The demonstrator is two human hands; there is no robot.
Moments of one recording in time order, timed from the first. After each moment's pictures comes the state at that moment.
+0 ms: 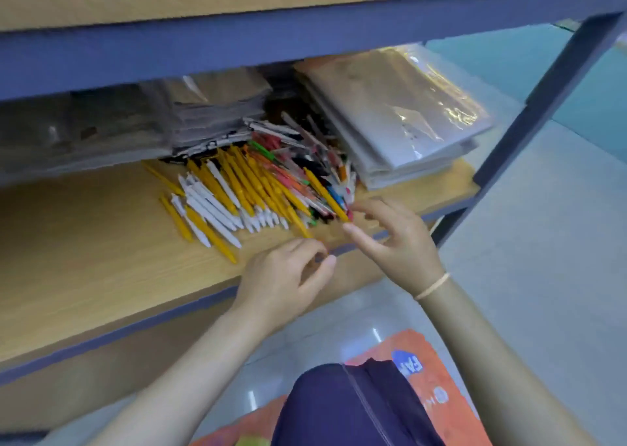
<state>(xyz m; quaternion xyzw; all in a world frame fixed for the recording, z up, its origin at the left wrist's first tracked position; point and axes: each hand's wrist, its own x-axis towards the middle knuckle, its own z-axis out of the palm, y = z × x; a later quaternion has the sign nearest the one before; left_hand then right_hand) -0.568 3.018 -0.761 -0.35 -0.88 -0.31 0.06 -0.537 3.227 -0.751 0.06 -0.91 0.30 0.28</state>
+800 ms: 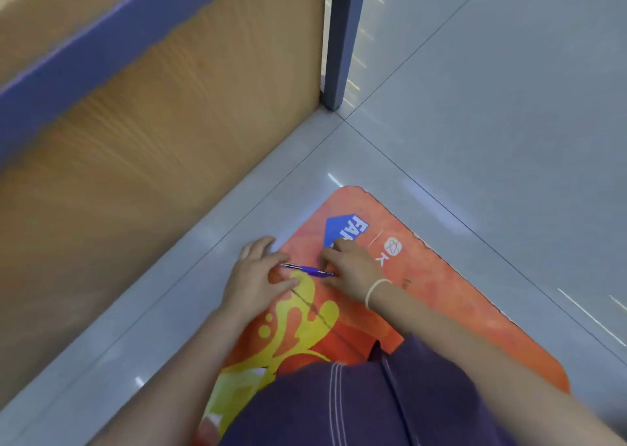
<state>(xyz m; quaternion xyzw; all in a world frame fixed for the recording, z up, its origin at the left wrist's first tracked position) -0.493 3.105 -1.128 -0.35 -0.86 -0.19 -0.31 -0.358 3.285 -1.144 -0.18 -0.91 0.32 -0.19</state>
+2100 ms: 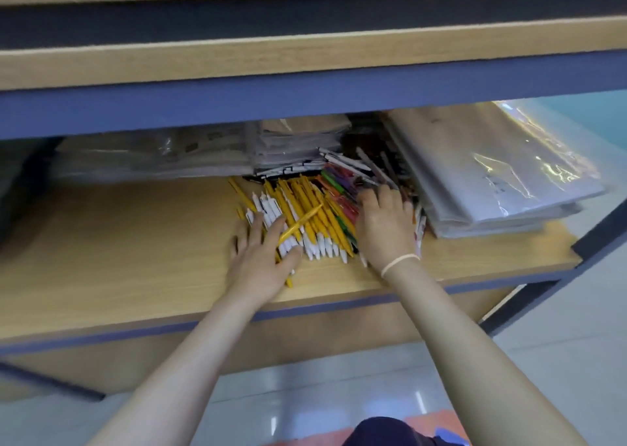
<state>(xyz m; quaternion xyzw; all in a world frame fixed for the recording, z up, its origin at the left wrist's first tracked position) -0.647 2.956 -0.791 -0.06 -0.97 -0.22 -0.02 -0.663 3.173 -0.769 -0.01 -0.95 0.06 0.29</state>
